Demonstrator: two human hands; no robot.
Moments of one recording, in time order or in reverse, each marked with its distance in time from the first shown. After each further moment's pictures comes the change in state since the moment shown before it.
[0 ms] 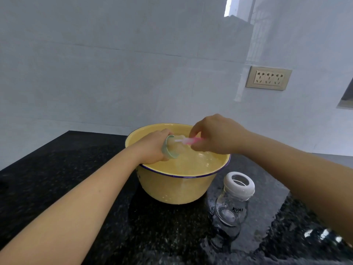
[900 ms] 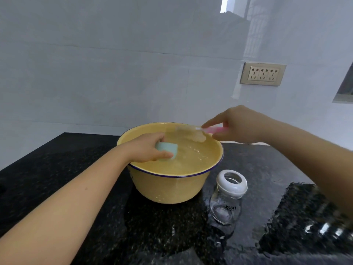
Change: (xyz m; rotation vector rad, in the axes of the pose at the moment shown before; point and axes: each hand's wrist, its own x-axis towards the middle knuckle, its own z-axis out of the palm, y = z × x) left_hand 0.000 0.001 -0.001 -0.184 -0.122 -0.048; right_hand -0.021 0.055 -0.022 -0.005 0.008 0.060
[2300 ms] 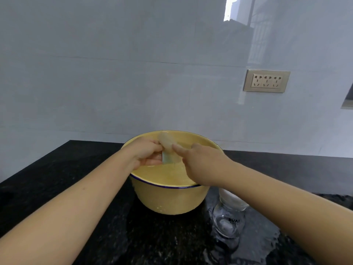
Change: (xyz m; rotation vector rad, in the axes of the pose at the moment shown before) left_hand 0.013 0.006 -0.001 -0.792 0.164 -0.365; right_hand 0.008 -0.067 0.065 -0.066 -0.084 -0.049
